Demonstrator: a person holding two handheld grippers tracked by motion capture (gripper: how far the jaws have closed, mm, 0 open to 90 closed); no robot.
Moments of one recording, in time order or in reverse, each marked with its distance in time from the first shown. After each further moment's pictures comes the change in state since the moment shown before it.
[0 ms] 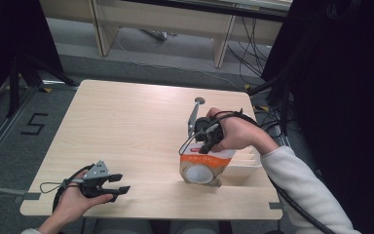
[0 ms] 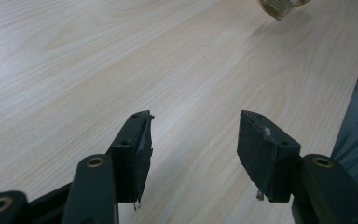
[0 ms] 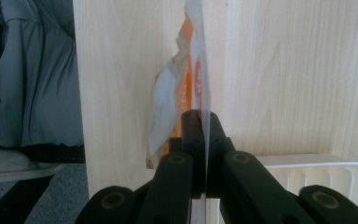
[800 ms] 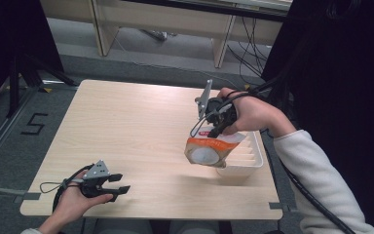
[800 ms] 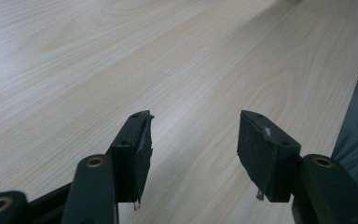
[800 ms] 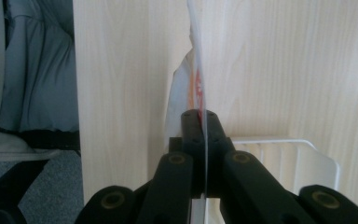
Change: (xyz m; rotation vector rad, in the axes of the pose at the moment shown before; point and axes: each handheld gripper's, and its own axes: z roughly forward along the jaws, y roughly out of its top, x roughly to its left) left arm 0.000 0.000 0.000 -0.005 0.001 -0.004; right arm -0.013 -0.012 -0.056 -0.010 -0.041 0.000
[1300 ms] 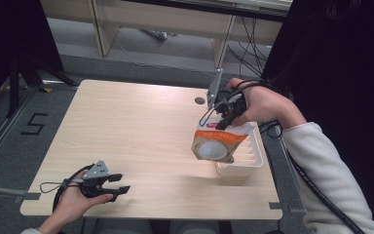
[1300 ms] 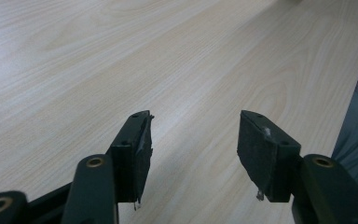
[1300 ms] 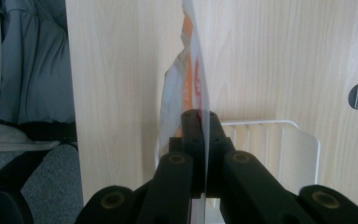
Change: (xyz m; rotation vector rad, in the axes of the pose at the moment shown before) left arm 0.000 0.000 0.000 0.001 0.001 0.000; right arm -0.014 -0.015 -0.021 -0.001 -0.010 0.010
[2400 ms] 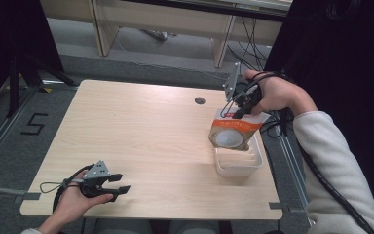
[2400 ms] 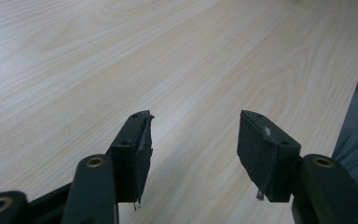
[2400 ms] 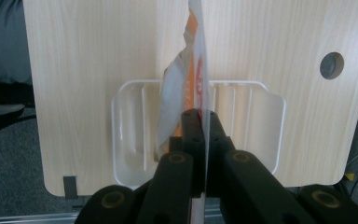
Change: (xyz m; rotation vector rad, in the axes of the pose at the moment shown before) left arm 0.000 0.000 0.000 0.000 0.002 0.000; right arm -0.036 -0.045 -0.001 0.056 -0.039 -0.024
